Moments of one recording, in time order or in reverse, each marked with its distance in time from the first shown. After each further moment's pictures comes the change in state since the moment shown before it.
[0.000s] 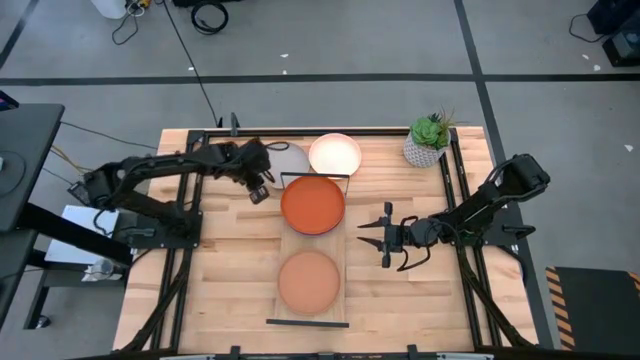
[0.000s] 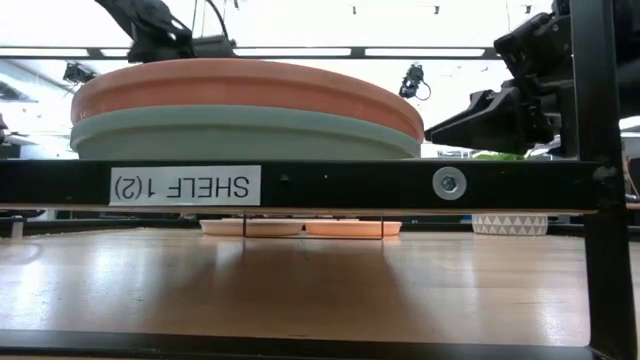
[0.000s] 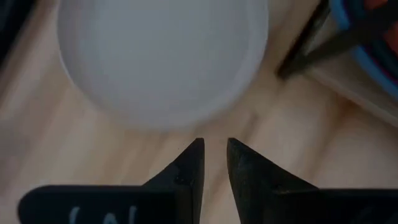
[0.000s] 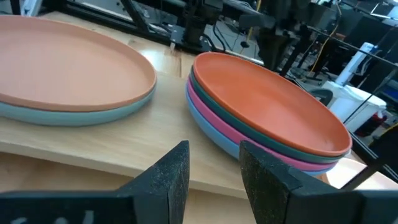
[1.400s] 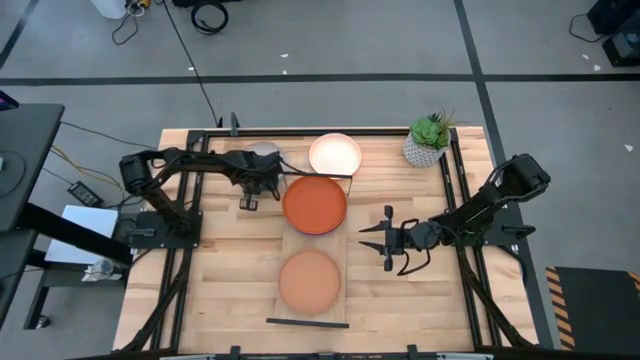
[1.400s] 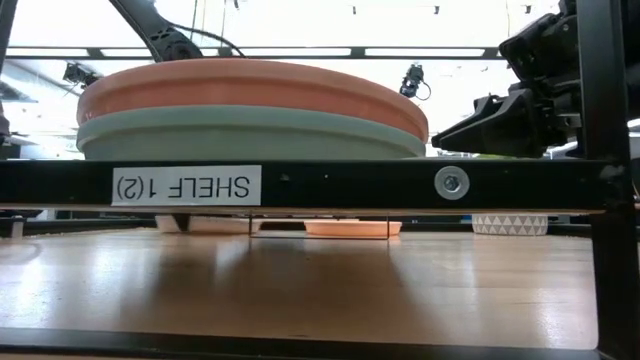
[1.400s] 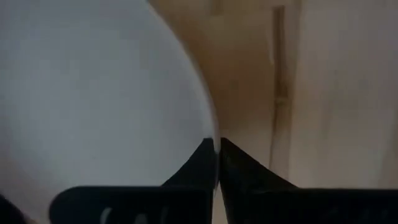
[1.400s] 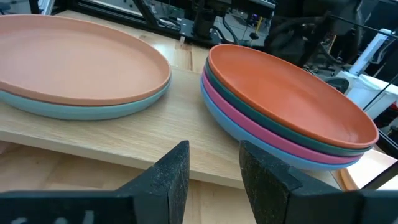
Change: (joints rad) left arm -0.039 0.285 0.017 -0.020 -0.157 0.574; right arm 0.035 0.002 -0.001 -0.040 0.002 0.070
